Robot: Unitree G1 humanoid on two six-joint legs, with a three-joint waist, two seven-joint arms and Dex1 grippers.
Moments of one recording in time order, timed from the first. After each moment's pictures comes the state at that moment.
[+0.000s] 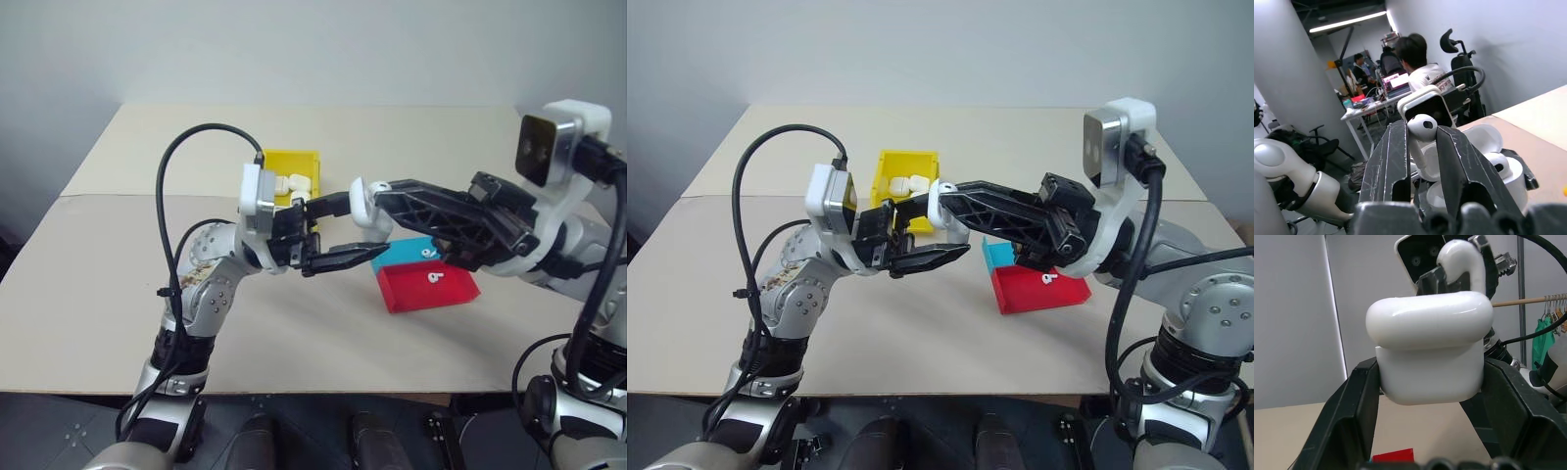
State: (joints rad) left arm -0.62 0.27 -0.08 -0.18 -0.69 0.29 -1.11; right arm -0.64 -0.58 -0.37 -0.46 1.58 1.14 0.44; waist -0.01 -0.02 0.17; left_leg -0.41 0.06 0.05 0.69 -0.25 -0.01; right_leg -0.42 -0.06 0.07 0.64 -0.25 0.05
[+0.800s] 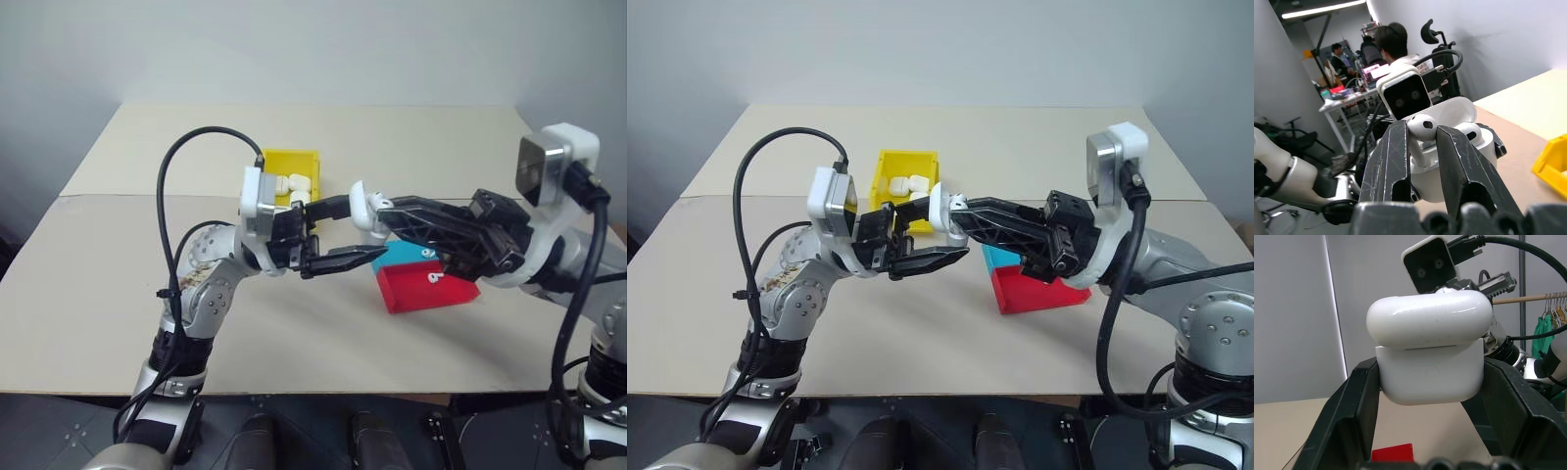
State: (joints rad) left arm -0.61 0.28 -0.09 -0.18 -0.68 0.29 -1.11; right arm -0.51 -0.70 -0.30 -0.53 1.46 0.95 0.55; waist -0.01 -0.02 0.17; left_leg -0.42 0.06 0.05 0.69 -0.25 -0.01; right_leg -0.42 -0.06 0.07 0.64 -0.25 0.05
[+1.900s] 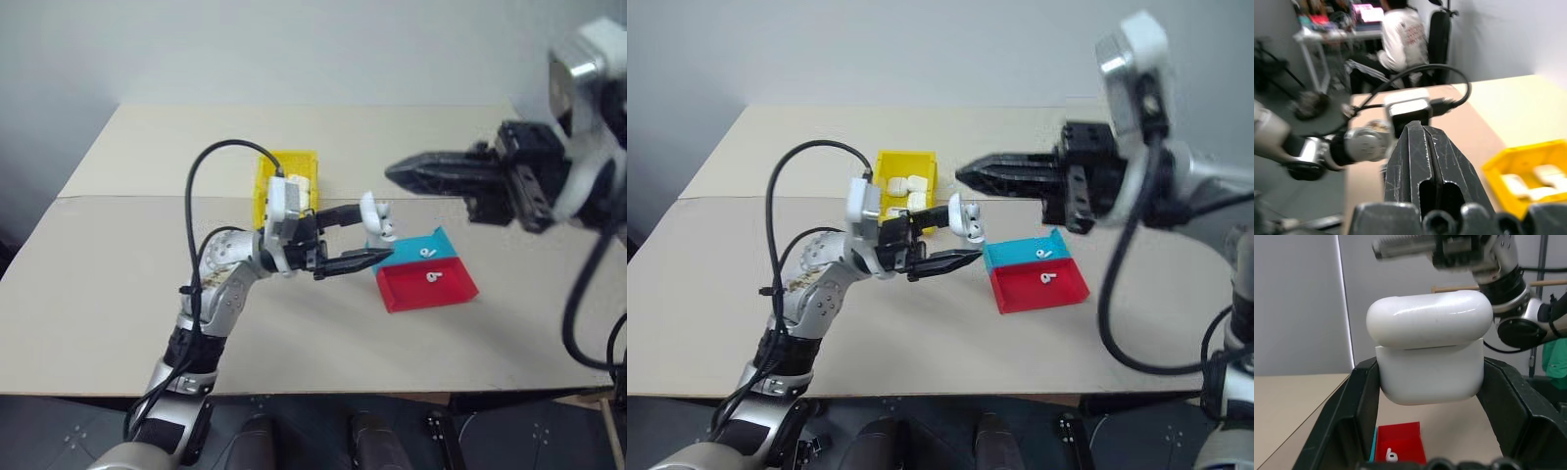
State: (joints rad) left arm -0.62 0.22 -0.14 -0.05 -0.54 0.24 -1.08; right arm -0.98 -0.97 -0.04 -0.32 1.20 0.95 0.81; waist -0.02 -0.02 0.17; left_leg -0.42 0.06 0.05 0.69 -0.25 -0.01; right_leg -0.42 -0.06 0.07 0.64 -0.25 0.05
